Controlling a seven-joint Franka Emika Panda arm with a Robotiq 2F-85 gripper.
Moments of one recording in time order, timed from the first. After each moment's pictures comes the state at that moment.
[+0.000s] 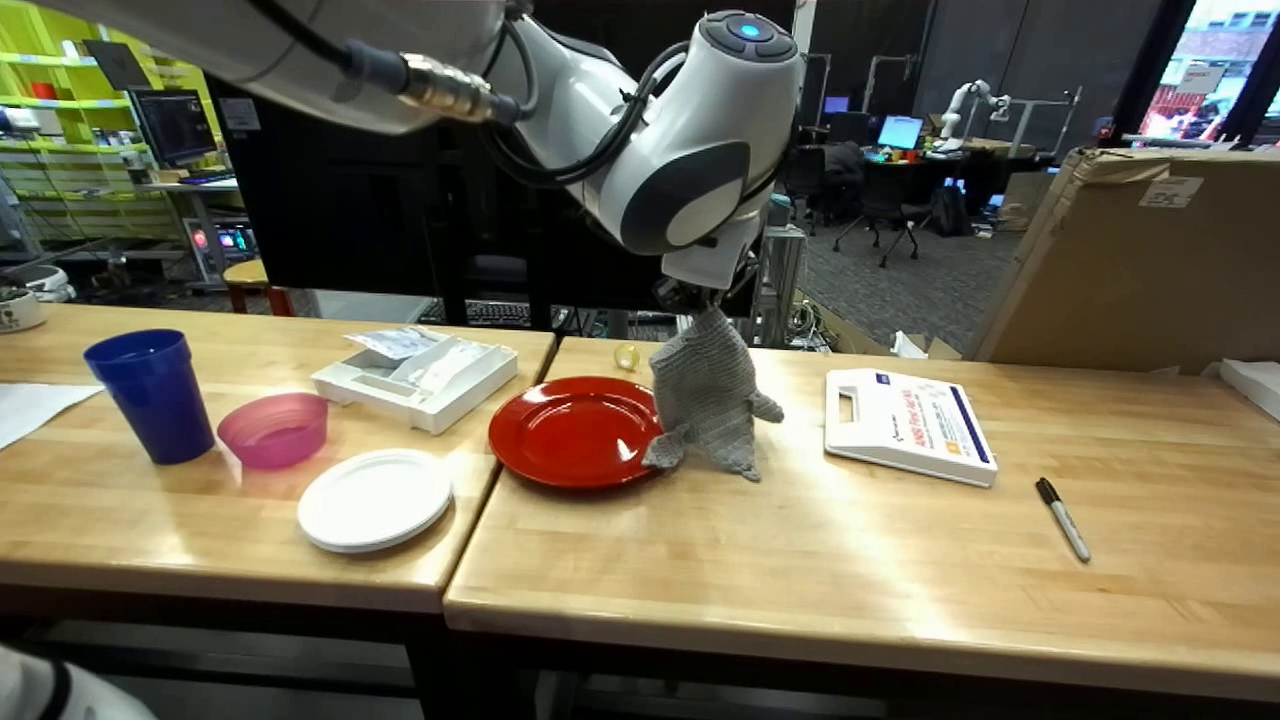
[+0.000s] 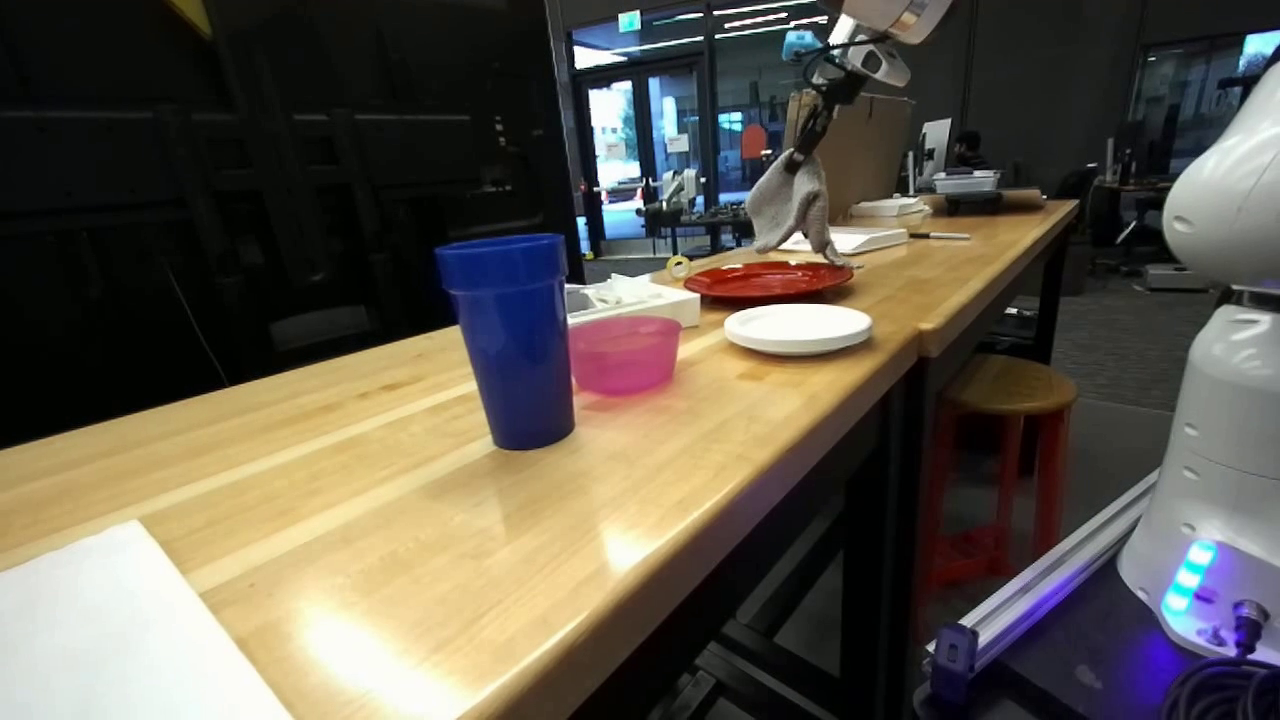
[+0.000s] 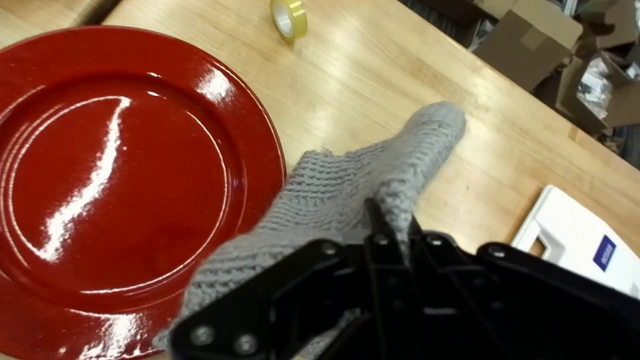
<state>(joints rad) -0.16 -0.19 -0.09 -2.17 0.44 2.48 1.79</state>
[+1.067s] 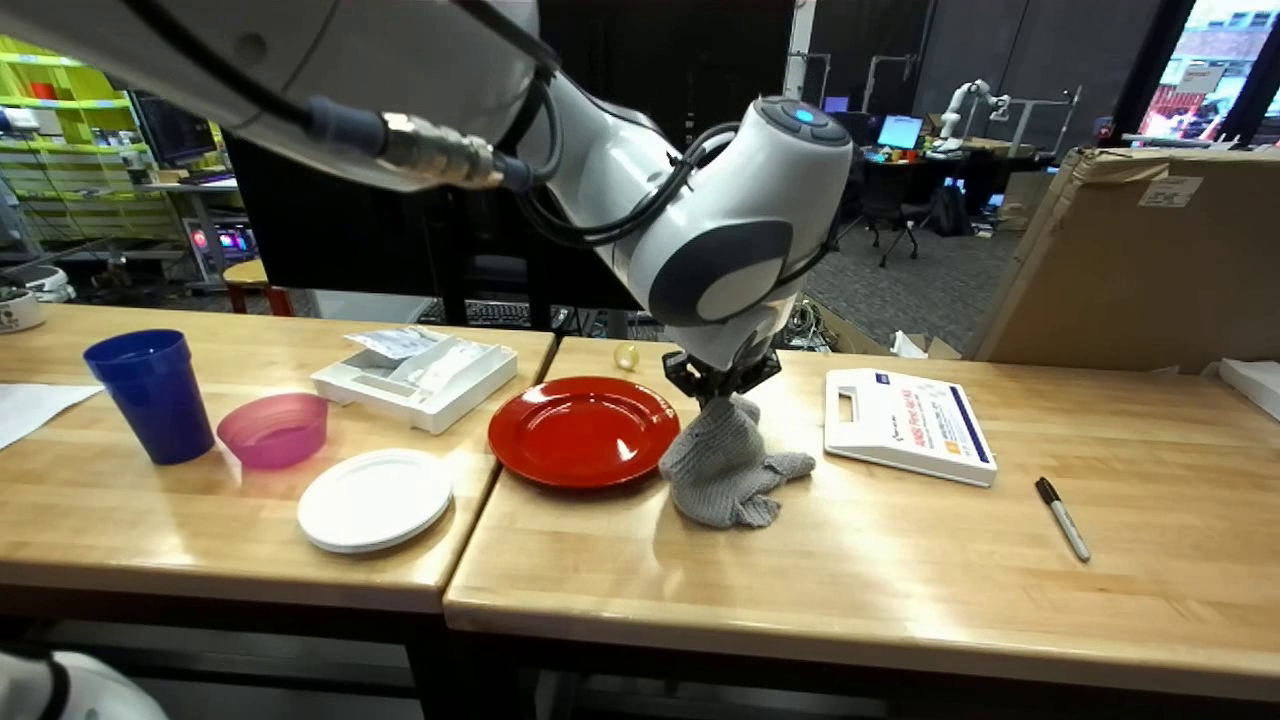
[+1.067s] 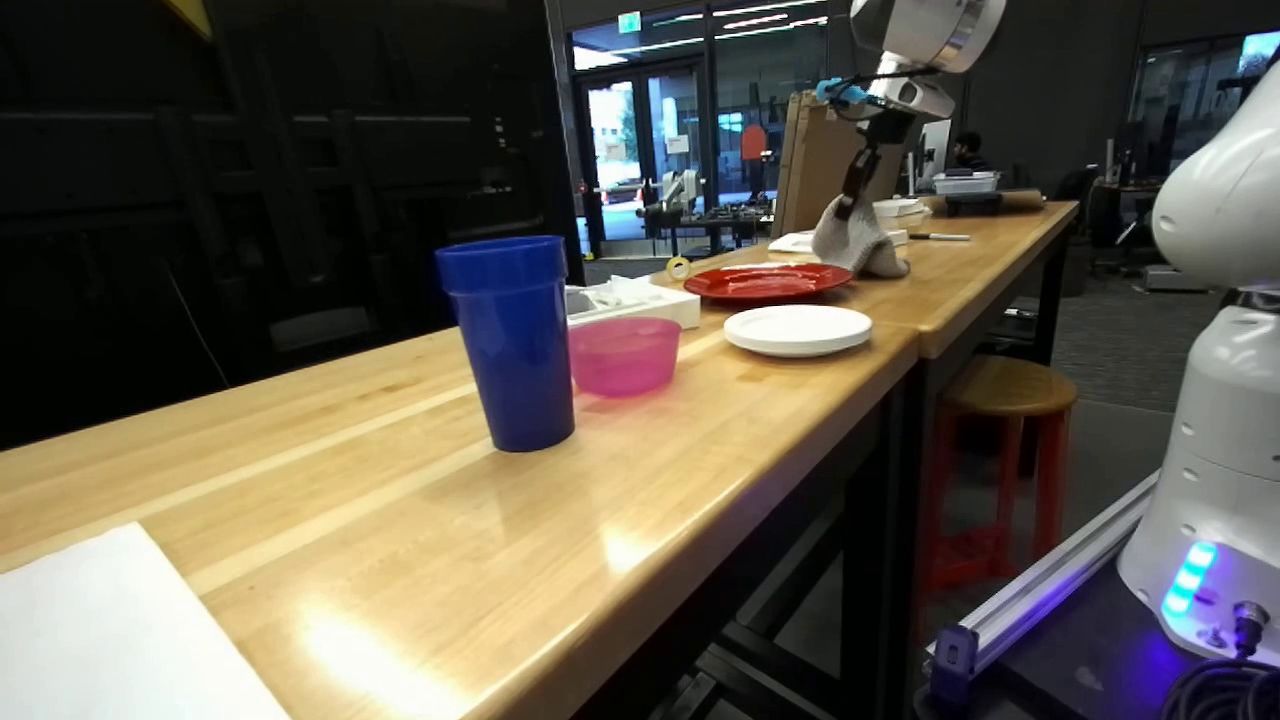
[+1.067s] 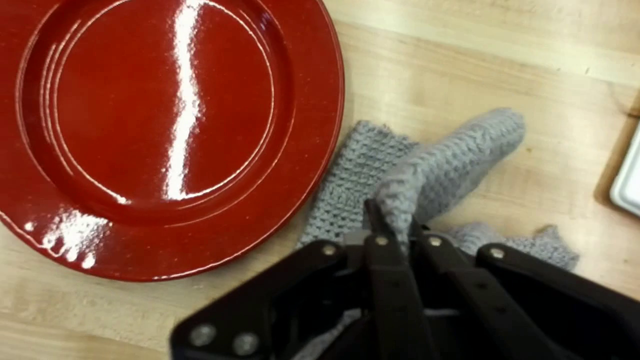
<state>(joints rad) -0.23 -0.21 -0.13 -2.31 0.40 2.36 2.02</state>
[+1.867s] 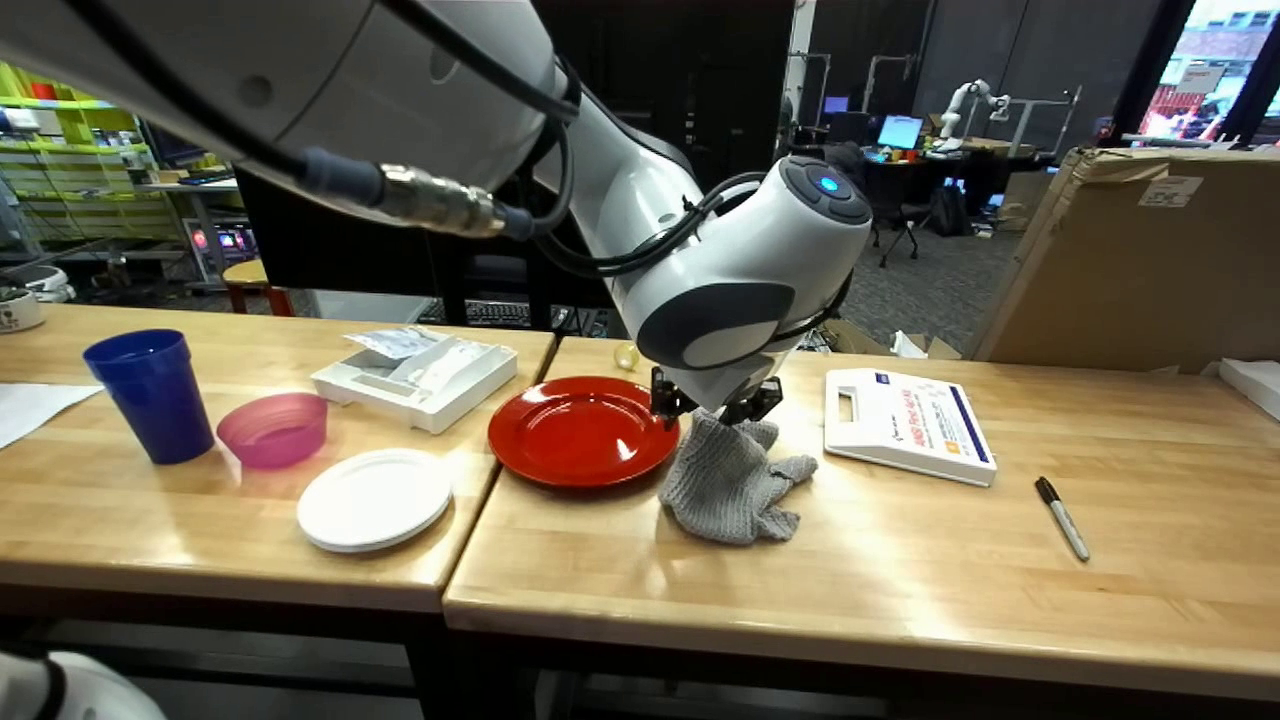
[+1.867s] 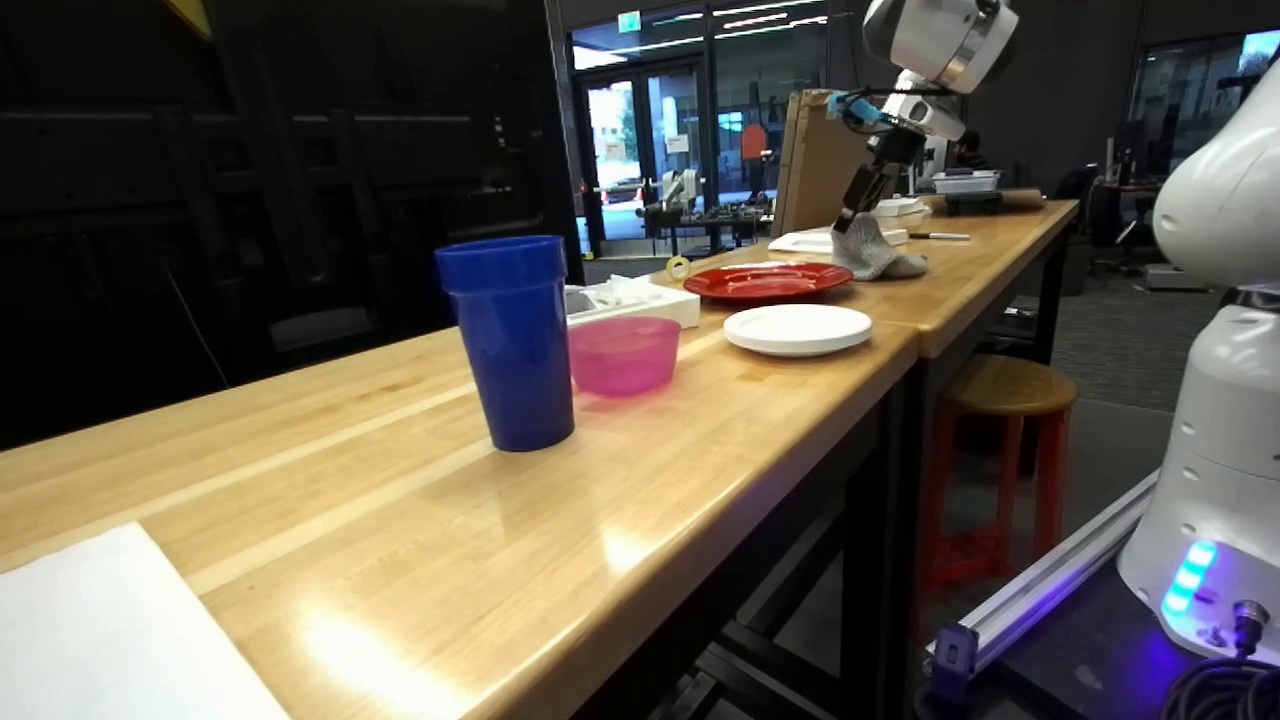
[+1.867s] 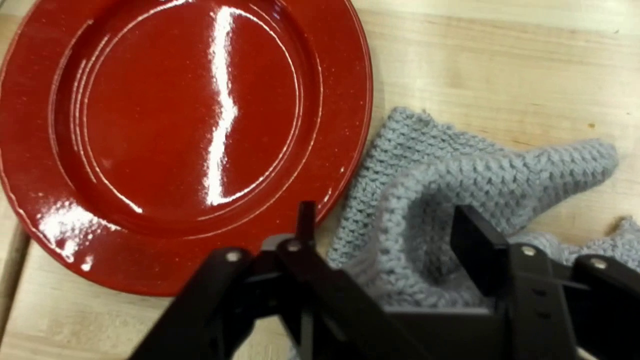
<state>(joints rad) -0.22 -0.21 -0.17 -2.37 0.58 2.37 1.95</state>
